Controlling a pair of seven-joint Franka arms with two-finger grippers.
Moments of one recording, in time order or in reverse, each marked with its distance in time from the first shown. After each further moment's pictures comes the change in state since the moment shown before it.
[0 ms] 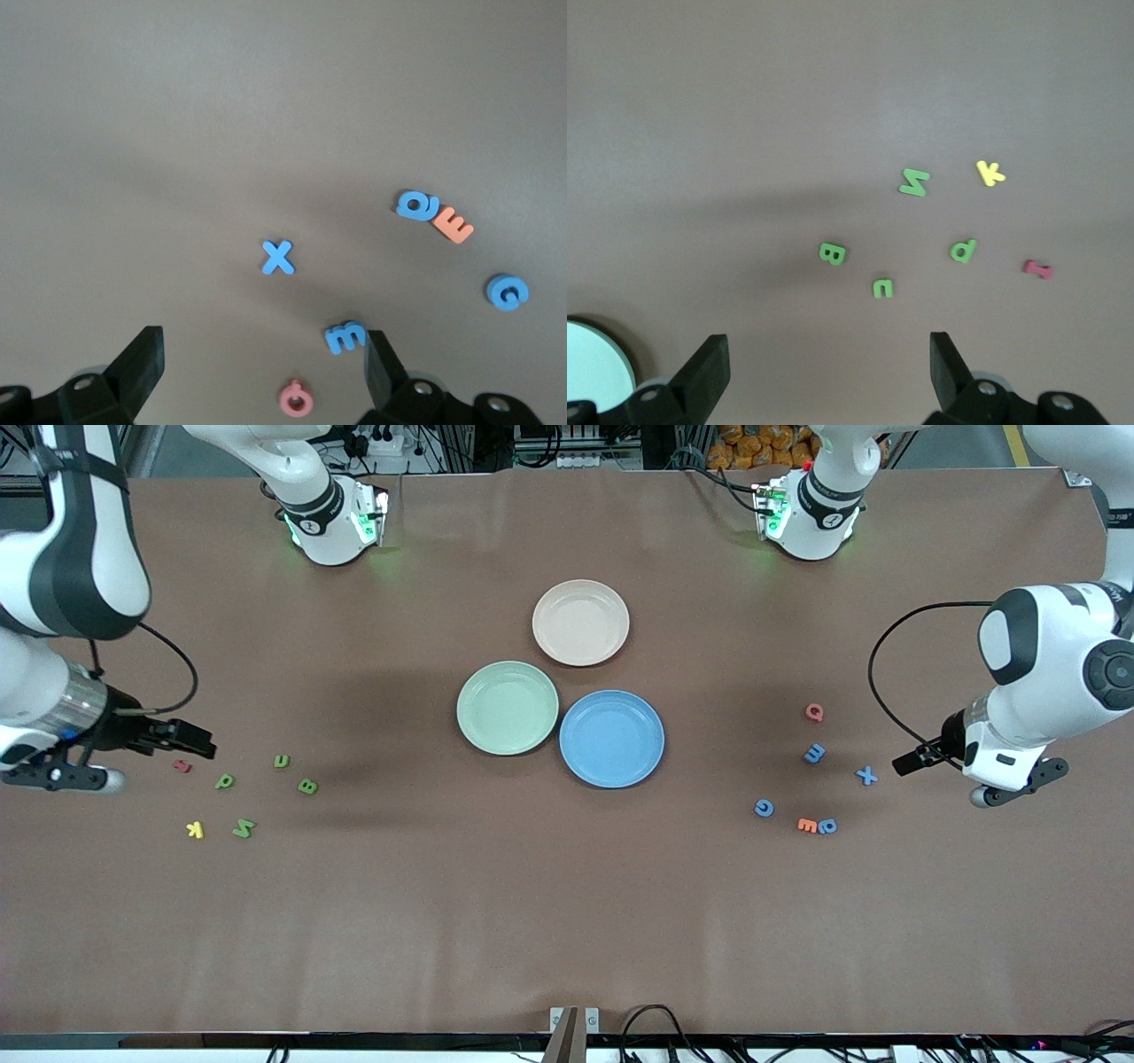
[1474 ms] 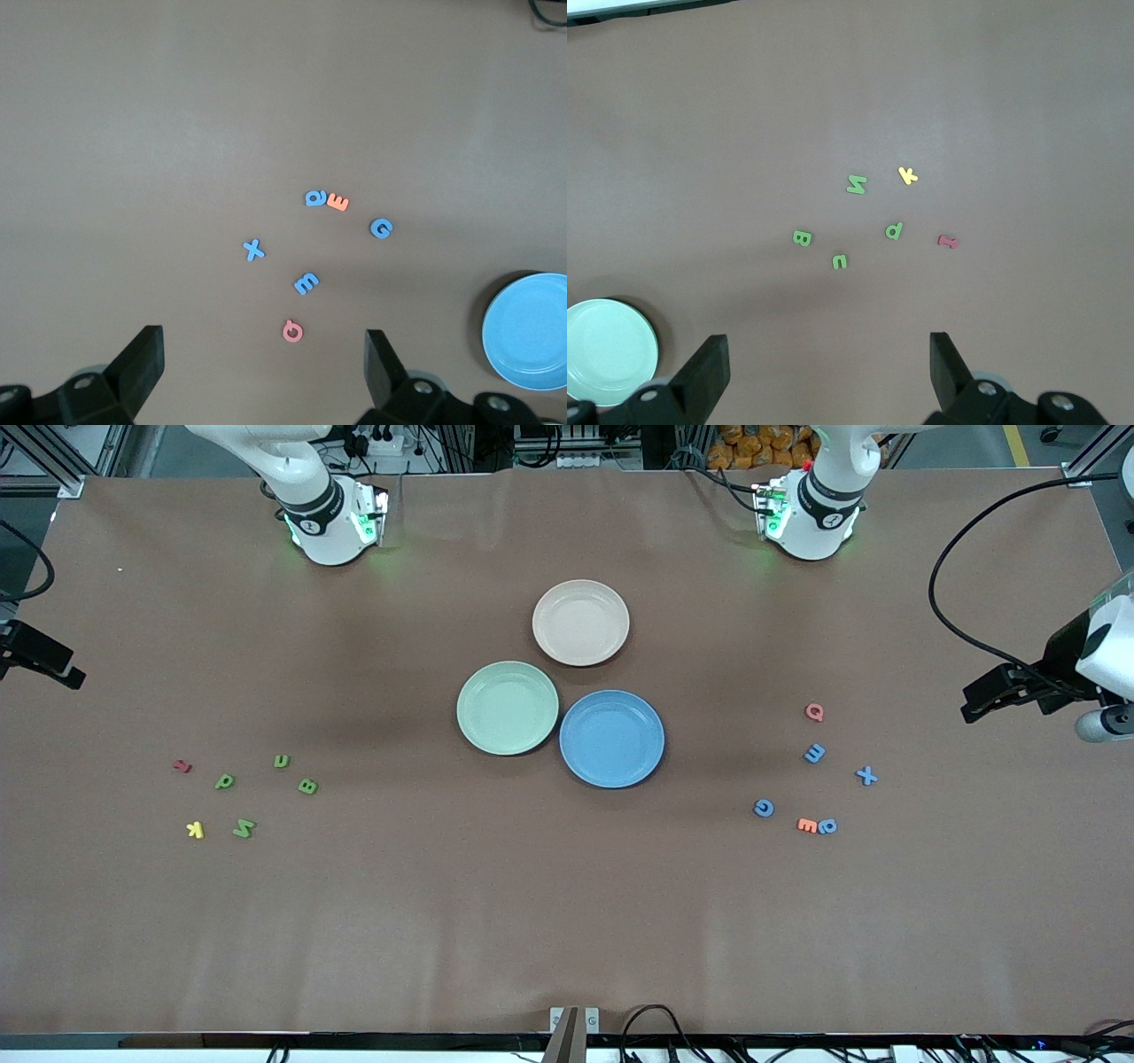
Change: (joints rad) left arm -0.076 -0.154 -0.004 0.408 -0.019 -0.439 0.252; right arm -0.070 -0.150 -0.004 0.244 -0.055 -0.310 -0.003
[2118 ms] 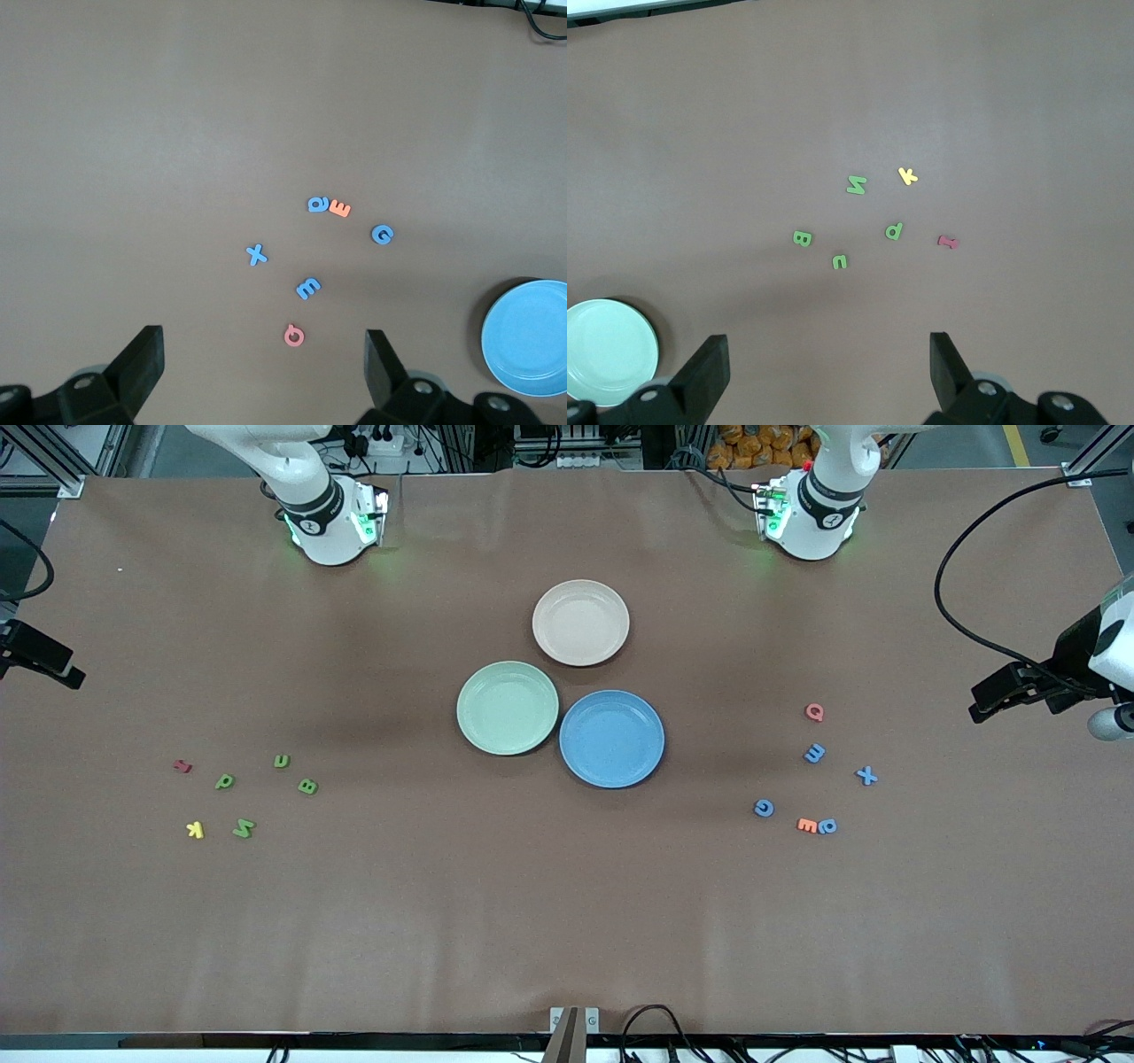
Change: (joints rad) left arm 0.004 -0.005 0.005 0.011 0.000 0.001 0.000; right arm 0.000 -0.002 0.000 0.000 0.000 0.000 0.000
